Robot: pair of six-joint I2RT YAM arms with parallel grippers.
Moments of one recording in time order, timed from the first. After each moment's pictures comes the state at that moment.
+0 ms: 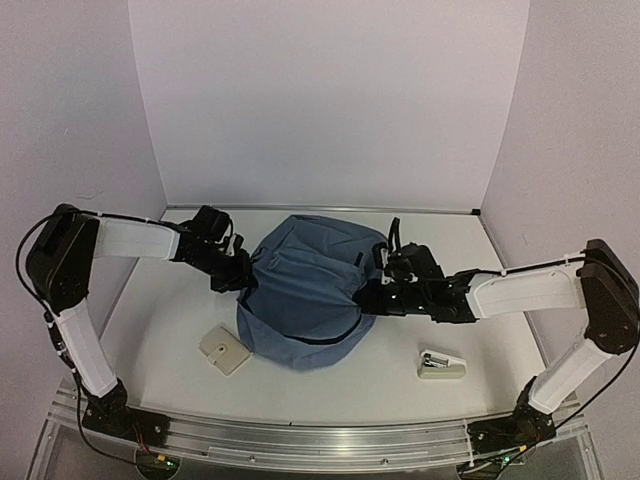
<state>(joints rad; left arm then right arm) -0.49 1.73 1.03 -0.26 0.37 -0.73 0.84 1.59 0.85 0.08 0.02 0.68</state>
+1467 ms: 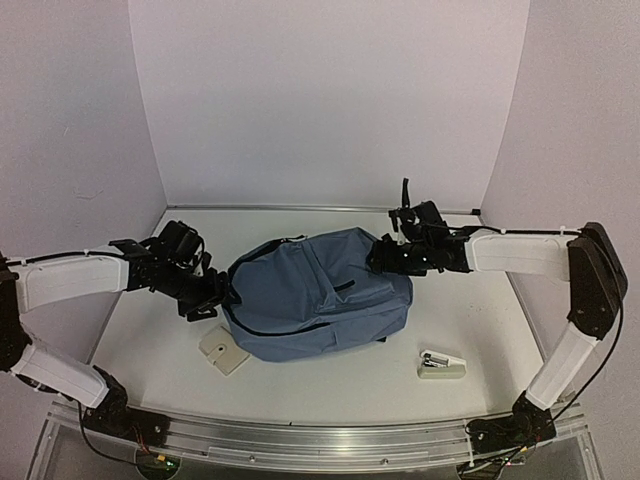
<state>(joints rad) -0.58 1.33 0.86 -0.51 0.24 -0.85 0.63 1.69 1.14 -0.21 0.11 0.48</state>
